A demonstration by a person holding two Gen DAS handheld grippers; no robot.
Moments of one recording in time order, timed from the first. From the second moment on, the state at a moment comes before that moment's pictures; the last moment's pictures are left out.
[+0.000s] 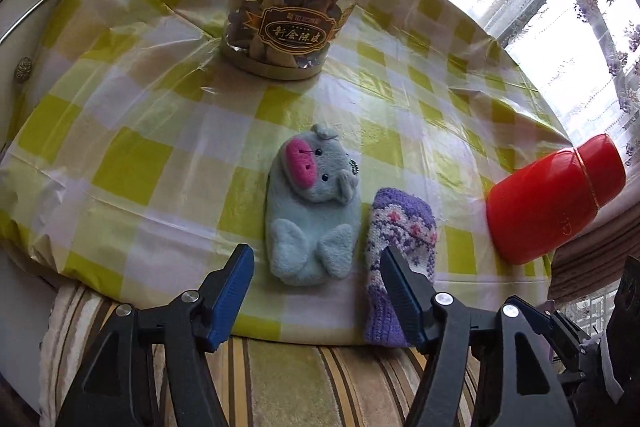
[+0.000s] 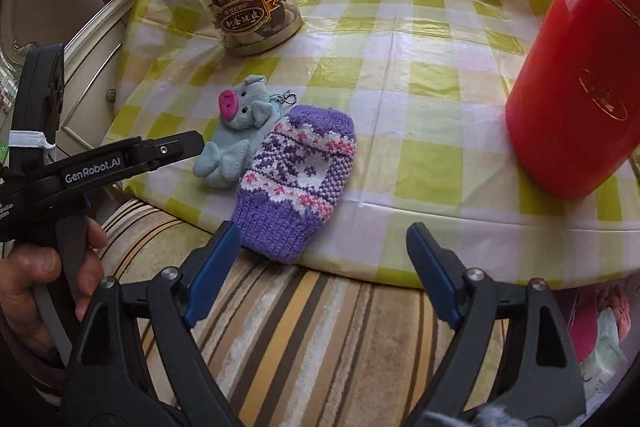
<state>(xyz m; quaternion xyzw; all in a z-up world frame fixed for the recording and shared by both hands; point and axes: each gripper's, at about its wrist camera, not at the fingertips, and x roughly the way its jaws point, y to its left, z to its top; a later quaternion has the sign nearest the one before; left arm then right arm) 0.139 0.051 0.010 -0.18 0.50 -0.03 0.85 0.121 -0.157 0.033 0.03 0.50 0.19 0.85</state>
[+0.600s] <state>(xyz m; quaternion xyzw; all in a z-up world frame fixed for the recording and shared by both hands) 0.165 0.062 -0.019 -0.20 0.51 -0.02 0.84 0.188 -0.119 -0.018 -0.05 0.52 0.14 0.84</state>
